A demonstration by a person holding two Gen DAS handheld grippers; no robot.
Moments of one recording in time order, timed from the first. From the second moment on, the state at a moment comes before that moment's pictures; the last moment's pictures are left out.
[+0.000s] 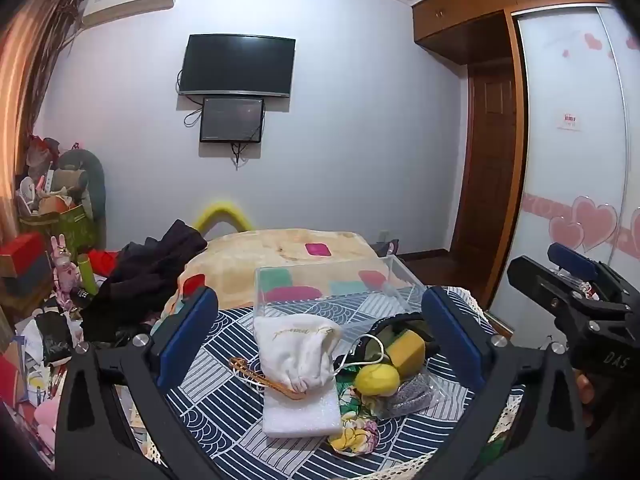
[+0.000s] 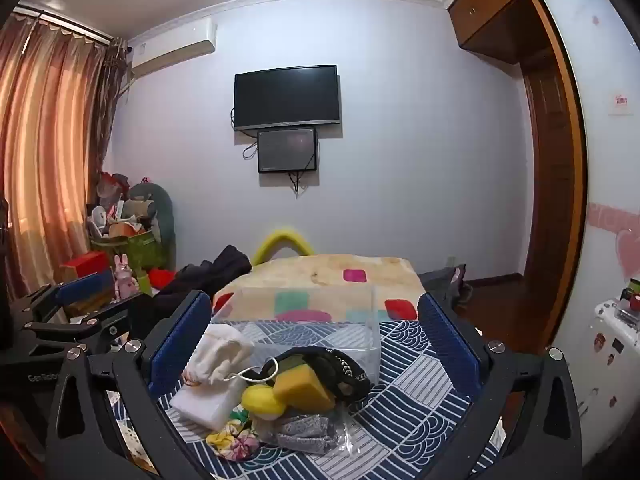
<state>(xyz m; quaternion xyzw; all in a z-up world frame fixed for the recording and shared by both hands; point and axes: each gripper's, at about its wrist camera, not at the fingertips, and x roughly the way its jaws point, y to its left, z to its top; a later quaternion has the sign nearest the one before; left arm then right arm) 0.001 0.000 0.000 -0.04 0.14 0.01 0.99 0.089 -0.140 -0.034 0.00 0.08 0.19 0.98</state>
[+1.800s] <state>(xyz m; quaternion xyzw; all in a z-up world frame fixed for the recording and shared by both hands) -0.005 0.001 0.010 -0.04 0.12 0.00 0.99 0.084 -0.139 -0.030 0.00 0.08 0.19 0.98</state>
